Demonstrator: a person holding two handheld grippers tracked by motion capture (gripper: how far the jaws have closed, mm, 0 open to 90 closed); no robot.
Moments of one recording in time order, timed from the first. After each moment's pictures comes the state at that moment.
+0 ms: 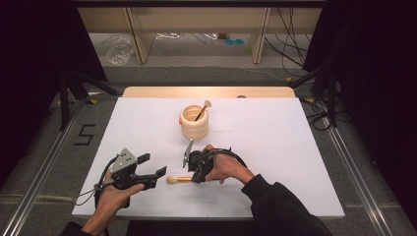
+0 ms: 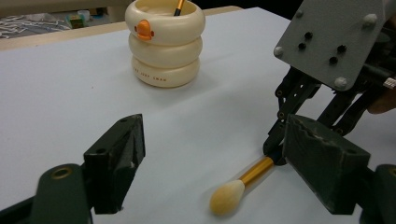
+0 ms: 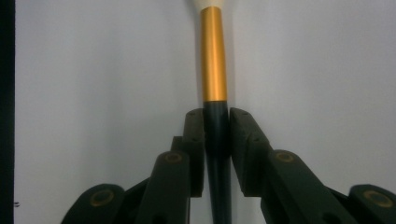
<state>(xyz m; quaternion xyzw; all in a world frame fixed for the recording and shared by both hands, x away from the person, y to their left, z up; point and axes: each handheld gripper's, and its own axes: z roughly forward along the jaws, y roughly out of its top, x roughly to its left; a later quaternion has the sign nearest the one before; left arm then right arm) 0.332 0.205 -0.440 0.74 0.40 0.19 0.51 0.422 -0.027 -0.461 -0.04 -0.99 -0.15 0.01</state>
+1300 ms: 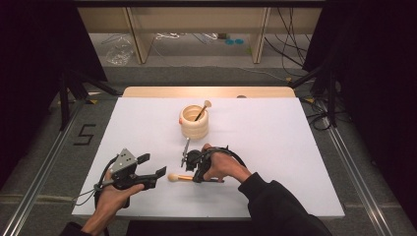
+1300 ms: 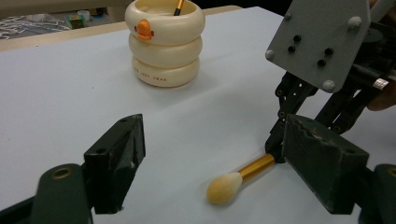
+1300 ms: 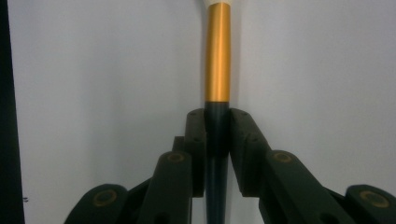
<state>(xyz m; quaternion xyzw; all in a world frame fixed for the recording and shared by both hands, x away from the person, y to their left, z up) 0.332 0.205 -0.439 0.74 0.40 0.19 0.51 0.423 -0.021 -0.459 -0.05 -0.99 -0.12 0.02</state>
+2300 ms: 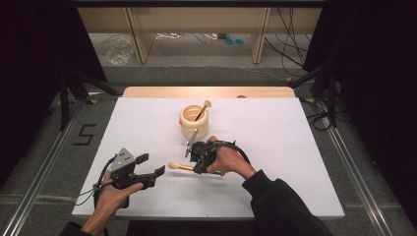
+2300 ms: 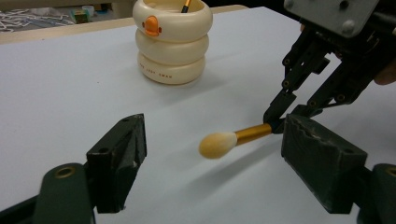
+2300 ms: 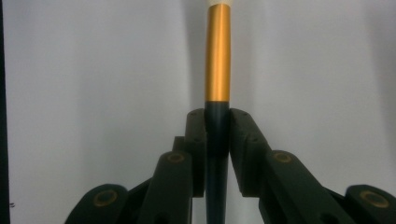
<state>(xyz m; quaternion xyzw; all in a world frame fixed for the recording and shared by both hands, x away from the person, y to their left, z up) 0.334 0.209 -0.440 0.73 0.41 0.19 0.50 0.435 -0.037 -0.439 -0.07 -0.98 -0.18 -0.02</state>
